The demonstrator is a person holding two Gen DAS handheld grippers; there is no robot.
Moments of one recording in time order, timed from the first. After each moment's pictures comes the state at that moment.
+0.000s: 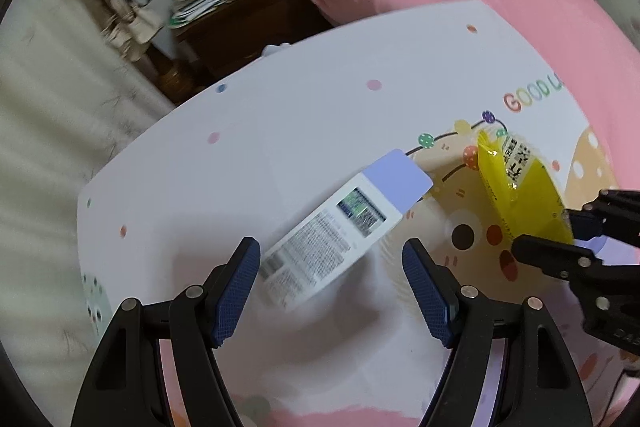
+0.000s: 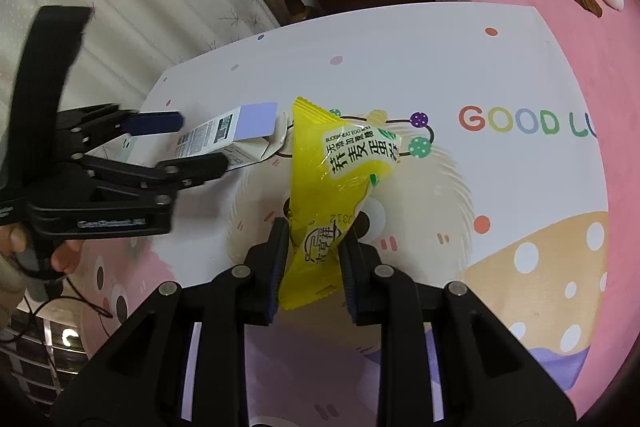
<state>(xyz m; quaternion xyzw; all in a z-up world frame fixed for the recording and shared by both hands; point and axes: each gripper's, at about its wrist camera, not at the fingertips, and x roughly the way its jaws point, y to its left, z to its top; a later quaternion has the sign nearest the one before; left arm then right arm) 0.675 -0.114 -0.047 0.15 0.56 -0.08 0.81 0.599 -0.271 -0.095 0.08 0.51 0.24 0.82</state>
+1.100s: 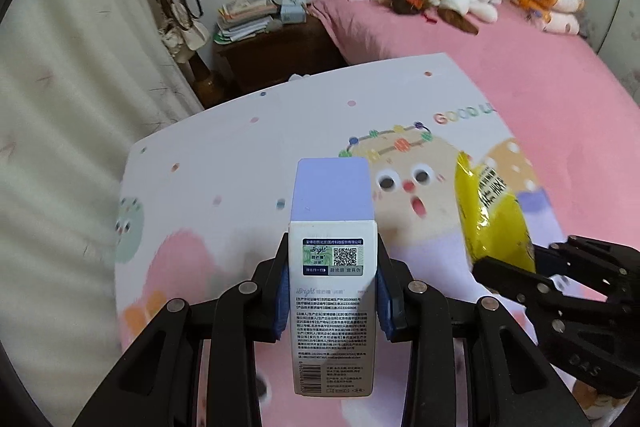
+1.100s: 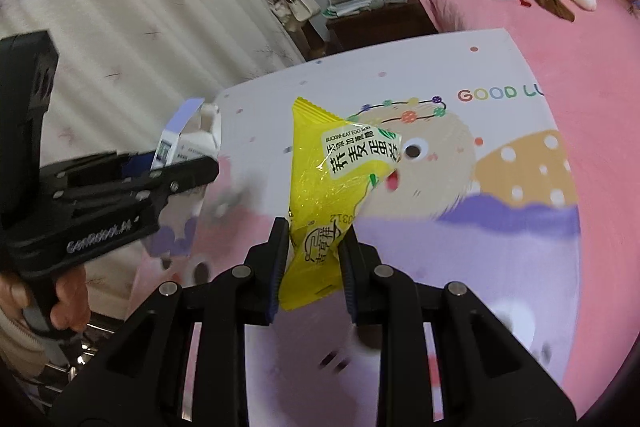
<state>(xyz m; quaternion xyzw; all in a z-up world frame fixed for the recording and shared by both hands) 0.505 -0.104 0.056 0.08 0.48 -0.04 0.87 0.438 -0.267 -0.002 0.13 0.45 0.24 0.85</state>
